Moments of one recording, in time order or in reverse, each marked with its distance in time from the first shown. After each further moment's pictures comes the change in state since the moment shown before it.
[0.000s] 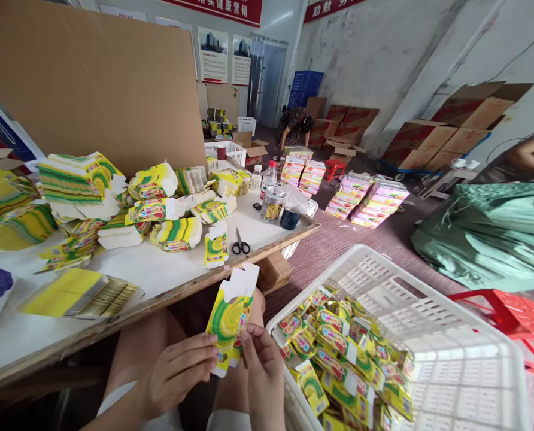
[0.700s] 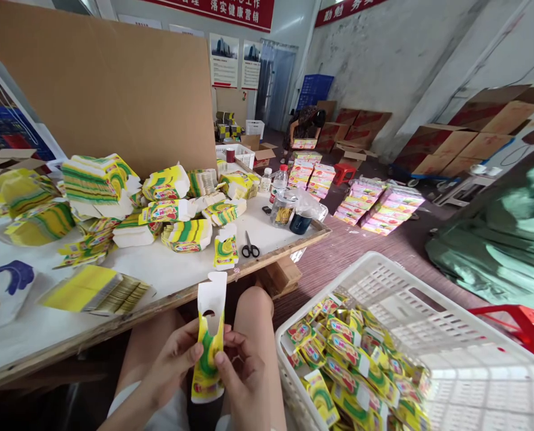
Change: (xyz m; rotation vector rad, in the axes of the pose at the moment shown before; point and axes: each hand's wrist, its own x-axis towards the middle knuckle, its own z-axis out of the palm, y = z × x) left_hand 0.025 0.006 -0.010 -1.316 0.353 -1.091; right_hand -0.016 0.036 0.020 -0.017 -0.298 0.031
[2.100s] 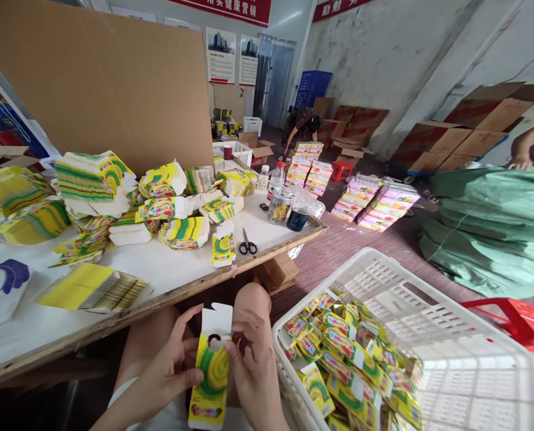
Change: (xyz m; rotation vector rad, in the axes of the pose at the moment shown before) left_hand -0.023 -0.001 -0.005 0.148 -0.129 -0.051; right_hand 0.005 -0.054 -0.003 -0.456 -0.021 -0.245
